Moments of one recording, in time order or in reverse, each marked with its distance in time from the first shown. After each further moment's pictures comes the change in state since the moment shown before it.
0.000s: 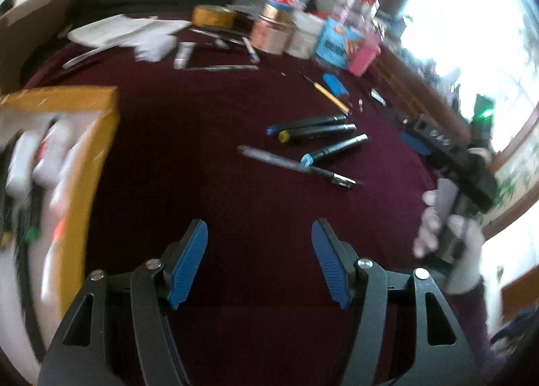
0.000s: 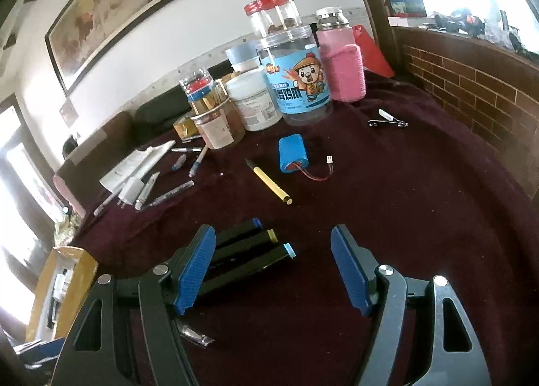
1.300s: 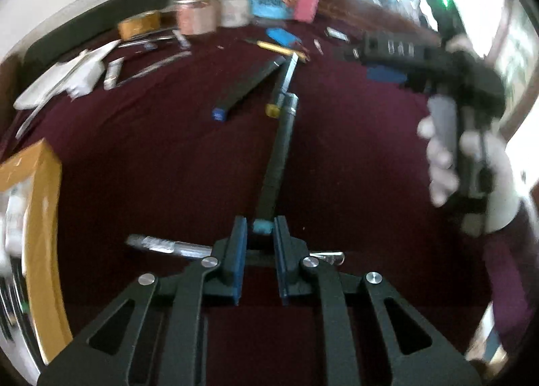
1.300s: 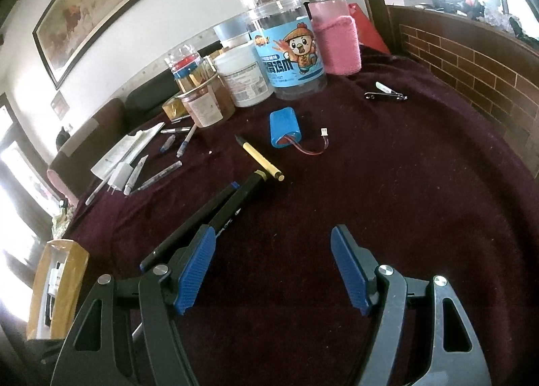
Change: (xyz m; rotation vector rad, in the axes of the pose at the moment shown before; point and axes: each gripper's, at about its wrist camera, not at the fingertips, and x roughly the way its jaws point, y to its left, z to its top) left arm 0.019 -0.032 -0.025 0.288 0.050 0.004; right arm 0.018 -0.008 -0.007 0.017 0.093 -0.029
